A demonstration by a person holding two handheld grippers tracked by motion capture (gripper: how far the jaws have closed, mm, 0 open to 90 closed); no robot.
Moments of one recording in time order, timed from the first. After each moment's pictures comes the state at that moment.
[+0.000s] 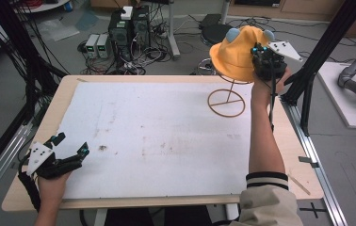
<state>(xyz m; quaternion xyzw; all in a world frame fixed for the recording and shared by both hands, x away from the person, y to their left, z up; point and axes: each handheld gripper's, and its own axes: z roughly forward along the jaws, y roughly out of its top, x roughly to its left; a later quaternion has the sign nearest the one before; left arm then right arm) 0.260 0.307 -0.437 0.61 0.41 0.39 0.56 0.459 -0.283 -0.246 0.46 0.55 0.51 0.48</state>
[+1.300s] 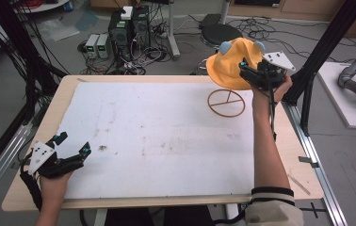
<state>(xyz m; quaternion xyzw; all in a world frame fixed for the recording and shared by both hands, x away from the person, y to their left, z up) 0.261 0.304 -0.435 0.61 0.41 0.38 0.56 0.446 -0.281 -0.268 0.47 0.57 0.46 0.49</state>
